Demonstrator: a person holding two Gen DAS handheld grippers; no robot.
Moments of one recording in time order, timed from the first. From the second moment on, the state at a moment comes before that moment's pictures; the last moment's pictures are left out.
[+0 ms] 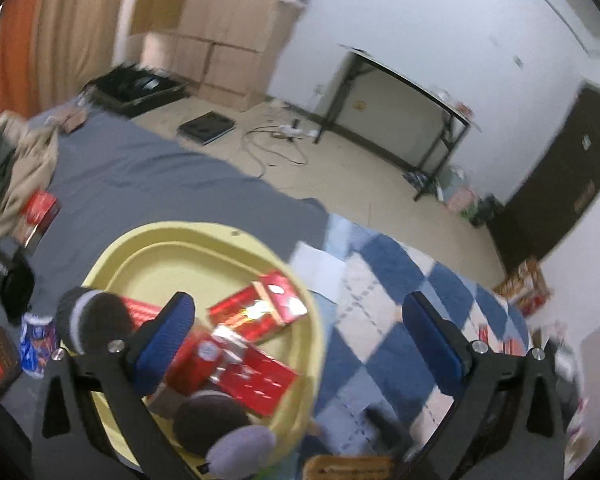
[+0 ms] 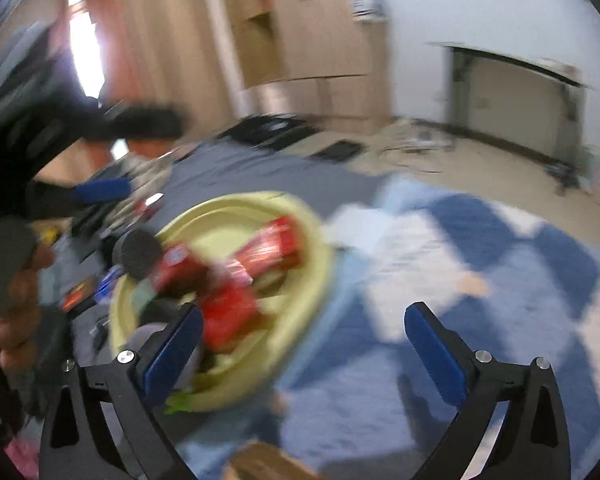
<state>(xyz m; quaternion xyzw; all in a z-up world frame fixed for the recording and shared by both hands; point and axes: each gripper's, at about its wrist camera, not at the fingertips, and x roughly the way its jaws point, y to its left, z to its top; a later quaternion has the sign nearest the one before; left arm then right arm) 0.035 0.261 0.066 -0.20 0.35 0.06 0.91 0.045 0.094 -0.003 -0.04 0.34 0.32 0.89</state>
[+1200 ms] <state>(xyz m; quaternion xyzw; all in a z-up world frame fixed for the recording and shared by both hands) 0.003 0.008 0.052 -0.10 0.36 -0.03 0.93 -0.040 -0.240 0.027 0.08 0.36 0.01 0.93</state>
